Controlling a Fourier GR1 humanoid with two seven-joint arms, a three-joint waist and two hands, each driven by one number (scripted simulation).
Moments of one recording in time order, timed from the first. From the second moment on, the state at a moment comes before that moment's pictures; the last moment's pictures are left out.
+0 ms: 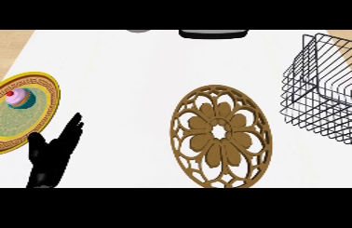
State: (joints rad) left arm 0.12 0.30 -0.08 -1.51 0.17 0.08 0.21; right arm -0.69 -0.29 -0.48 -1.77 0.79 0.14 0.85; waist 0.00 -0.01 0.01
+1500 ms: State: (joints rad) left arm 0.17 0.26 -0.08 -1.55 0.14 0.06 0.26; right arm -0.42 -0.48 -0.67 -1.58 0.65 0.03 0.51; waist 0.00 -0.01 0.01
